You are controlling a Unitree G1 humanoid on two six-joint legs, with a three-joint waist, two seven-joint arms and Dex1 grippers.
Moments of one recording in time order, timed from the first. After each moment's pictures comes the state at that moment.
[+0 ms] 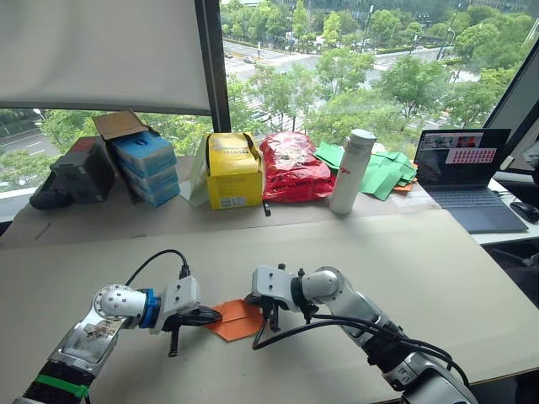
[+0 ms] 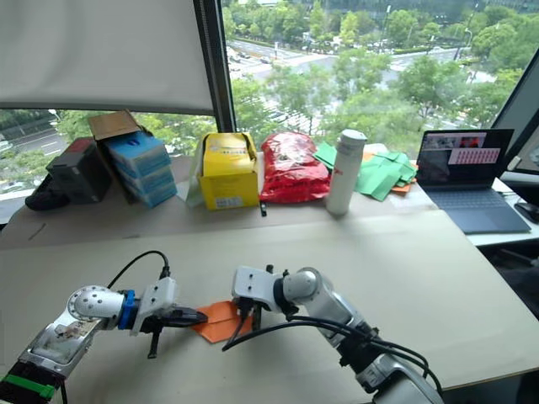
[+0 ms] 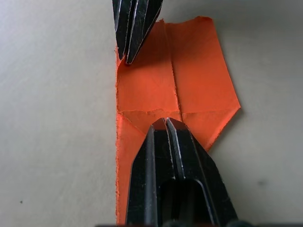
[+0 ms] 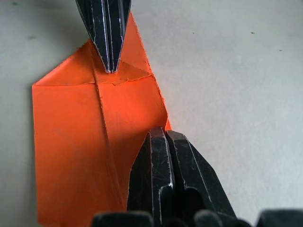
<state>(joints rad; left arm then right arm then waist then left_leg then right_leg) -0.19 0.79 -0.15 0.03 -0.19 0.03 -1.21 -0.58 -0.29 0.55 0.09 -0.14 0.28 0.94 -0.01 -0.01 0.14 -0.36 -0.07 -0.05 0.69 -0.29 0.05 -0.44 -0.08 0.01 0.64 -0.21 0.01</state>
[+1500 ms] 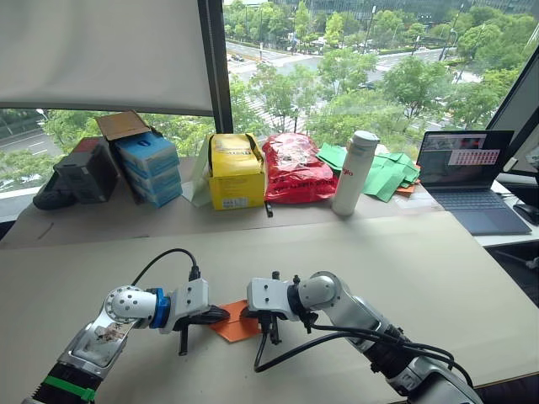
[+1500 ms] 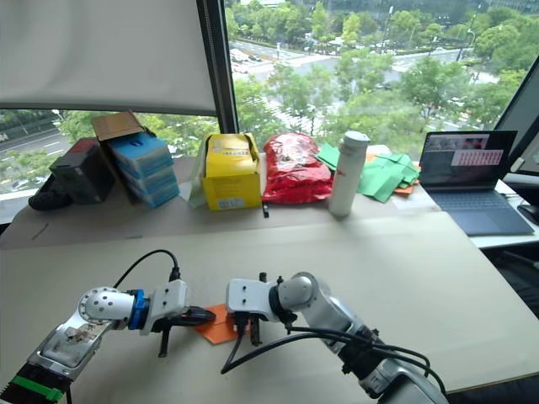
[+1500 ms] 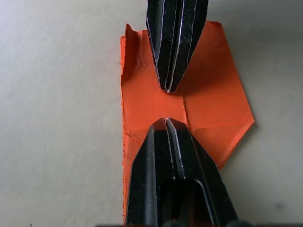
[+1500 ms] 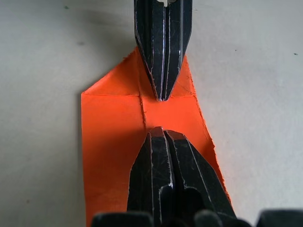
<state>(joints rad) -0.18 0.77 -0.18 -0.04 -0.14 0.06 -1.16 -0.57 -0.33 0.62 0.02 -0.14 0.30 0.99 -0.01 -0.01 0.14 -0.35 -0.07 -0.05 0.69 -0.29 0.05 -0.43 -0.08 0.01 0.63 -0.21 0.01</state>
